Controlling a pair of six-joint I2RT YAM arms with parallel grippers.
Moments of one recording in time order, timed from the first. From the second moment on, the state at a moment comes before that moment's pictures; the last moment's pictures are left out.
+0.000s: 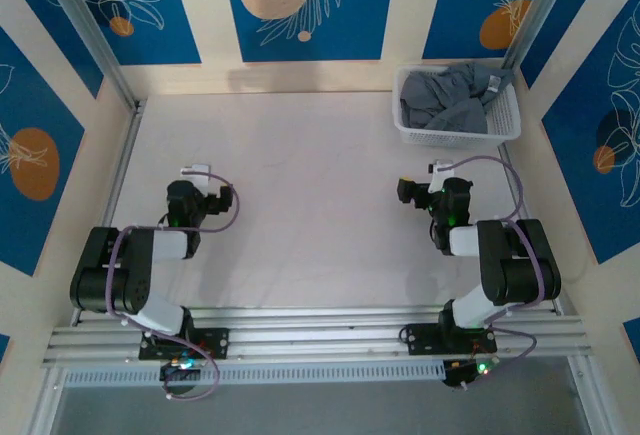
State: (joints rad) left arm -0.06 1.52 0.41 0.69 -0.02 0.06; right arm 0.01 1.53 0.39 0.75 -0.12 0.08
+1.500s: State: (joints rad) left arm -0.58 0.90 0.46 0.04 0.11 -0.02; right arm -0.10 2.30 2.09 -0.56 -0.05 0.47
